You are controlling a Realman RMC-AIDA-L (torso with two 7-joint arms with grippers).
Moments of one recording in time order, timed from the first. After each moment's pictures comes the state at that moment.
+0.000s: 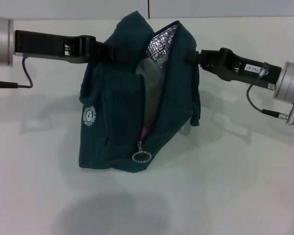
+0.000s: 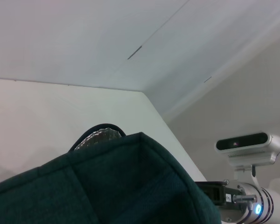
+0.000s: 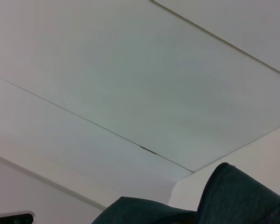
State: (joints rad) left arm -0.67 -2.02 0.72 0.94 2.02 1.75 -2.38; right arm 0.75 2.03 -0.97 -0.20 -1.39 -1.31 1.92
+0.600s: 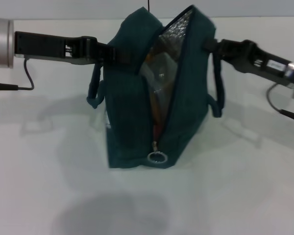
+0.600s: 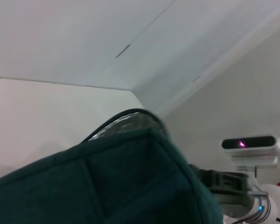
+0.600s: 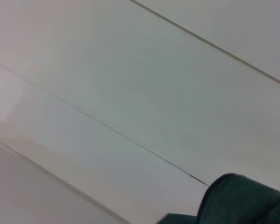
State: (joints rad) left arm -0.67 -2.03 0.72 0.94 1.99 1.78 -2.37; right arm 0.67 2.02 -0.96 -0.24 -1.28 -1.48 1.82
